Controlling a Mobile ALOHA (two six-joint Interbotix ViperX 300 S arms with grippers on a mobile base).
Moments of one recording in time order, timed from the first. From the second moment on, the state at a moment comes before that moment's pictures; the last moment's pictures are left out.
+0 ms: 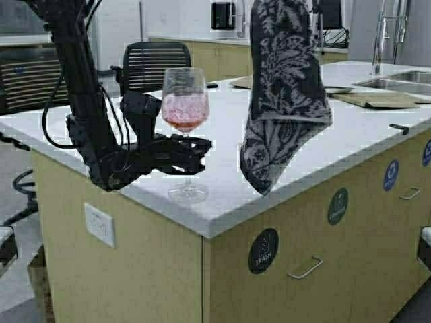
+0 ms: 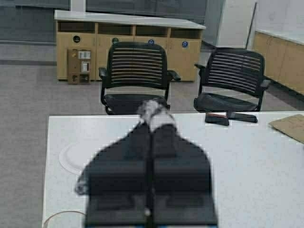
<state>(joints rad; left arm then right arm) -0.38 0.90 0.43 0.37 -1.41 -0.10 0.47 -0.49 0.88 -0.07 -0.55 -0.04</state>
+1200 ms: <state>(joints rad) -0.38 -0.15 0.73 0.37 -0.70 -0.33 0.37 0.31 0.29 -0.01 -0.54 0.05</state>
